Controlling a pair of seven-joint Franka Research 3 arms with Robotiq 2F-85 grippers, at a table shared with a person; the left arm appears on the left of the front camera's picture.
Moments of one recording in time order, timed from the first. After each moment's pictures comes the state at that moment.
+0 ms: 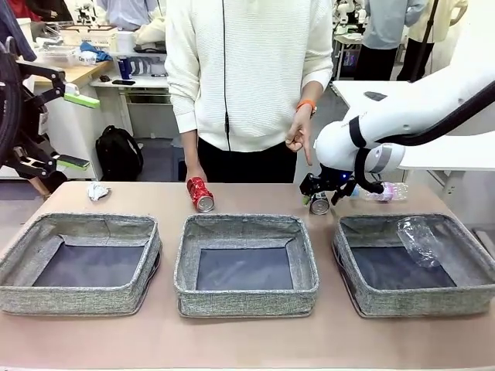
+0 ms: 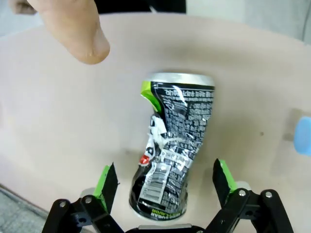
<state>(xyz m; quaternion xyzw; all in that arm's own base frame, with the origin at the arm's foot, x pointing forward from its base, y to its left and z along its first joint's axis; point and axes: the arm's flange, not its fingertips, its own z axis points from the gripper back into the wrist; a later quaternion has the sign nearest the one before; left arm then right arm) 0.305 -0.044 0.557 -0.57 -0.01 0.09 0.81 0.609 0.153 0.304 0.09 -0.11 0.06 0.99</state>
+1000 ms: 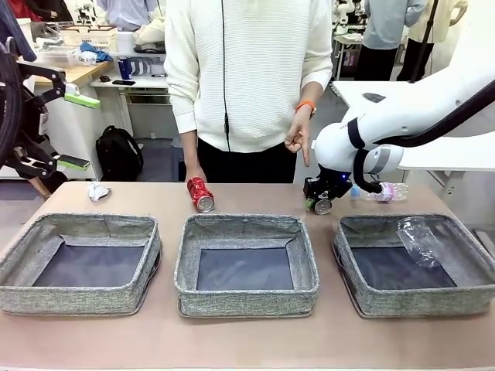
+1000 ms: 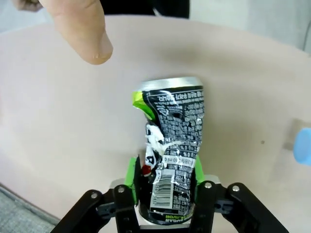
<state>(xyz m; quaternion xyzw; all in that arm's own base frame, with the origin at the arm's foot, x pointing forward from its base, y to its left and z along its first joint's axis) 0.305 -0.044 0.558 -0.57 -0.01 0.09 0.81 0.611 0.154 0.306 0.09 -0.12 0.08 0.99</state>
